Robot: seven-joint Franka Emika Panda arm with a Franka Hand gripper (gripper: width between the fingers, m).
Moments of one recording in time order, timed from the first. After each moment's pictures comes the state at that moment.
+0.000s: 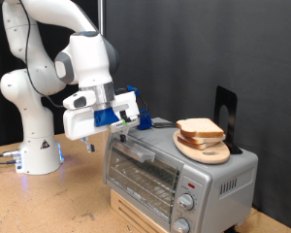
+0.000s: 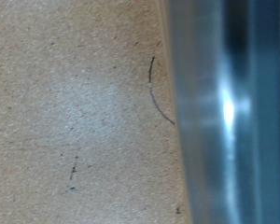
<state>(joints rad) 0.32 -0.27 -0.31 -2.64 0.00 2.61 0.96</state>
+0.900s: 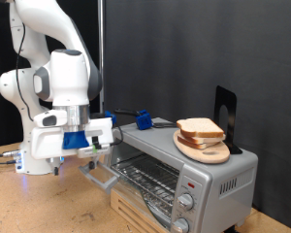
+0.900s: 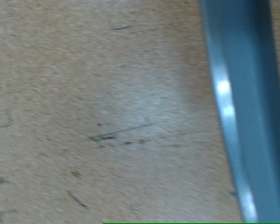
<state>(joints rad) 0.16 -0.12 -0.36 -2.62 -0.27 2.69 1.03</state>
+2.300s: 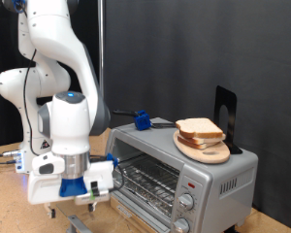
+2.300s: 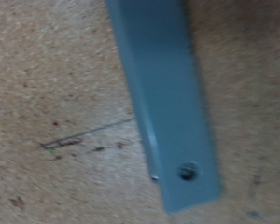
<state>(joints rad) -0.08 0.17 -0.11 -2.46 0.09 2.73 0.78</state>
